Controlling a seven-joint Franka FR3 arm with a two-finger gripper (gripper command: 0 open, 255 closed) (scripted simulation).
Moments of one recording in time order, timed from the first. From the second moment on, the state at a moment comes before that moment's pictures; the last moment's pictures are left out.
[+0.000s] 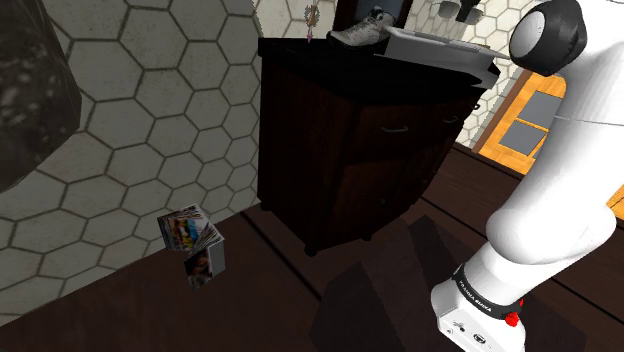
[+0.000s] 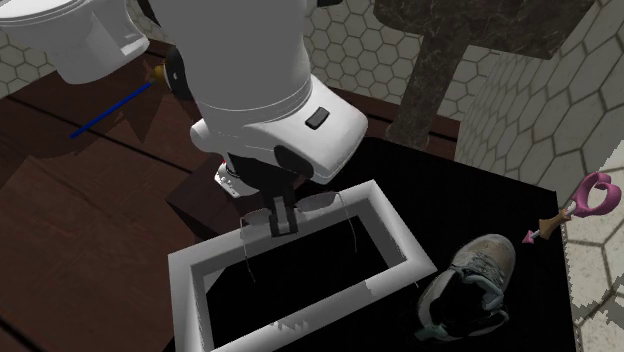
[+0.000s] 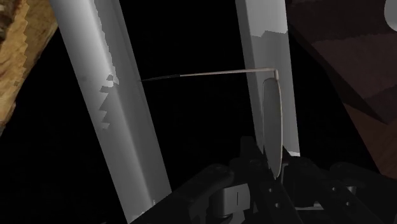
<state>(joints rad) -0.32 0.29 -0.41 -0.77 0.17 1.07 -1.38</state>
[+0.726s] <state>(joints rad) -0.23 0.09 -0.40 -1.21 0.06 1.32 -1.36</state>
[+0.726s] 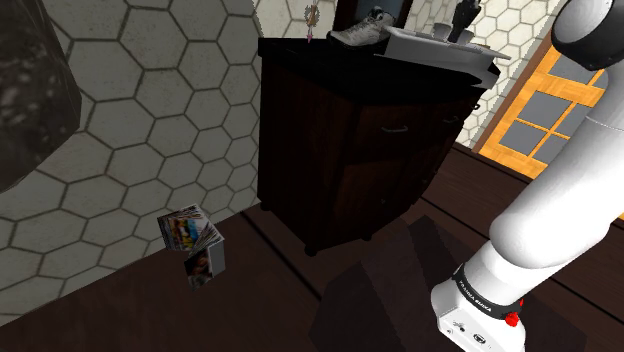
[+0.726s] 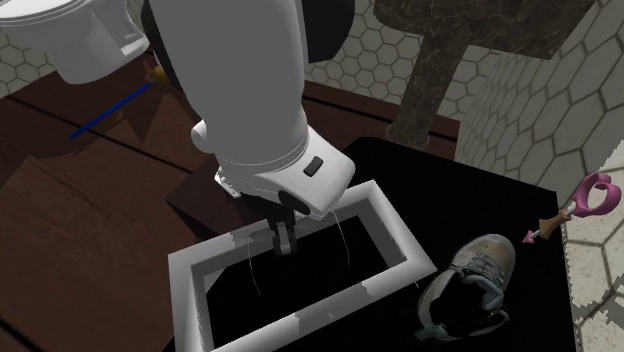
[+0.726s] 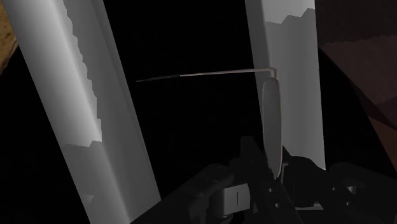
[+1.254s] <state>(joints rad) -0.23 0.09 -0.40 -1.22 0.06 1.33 -1.36</state>
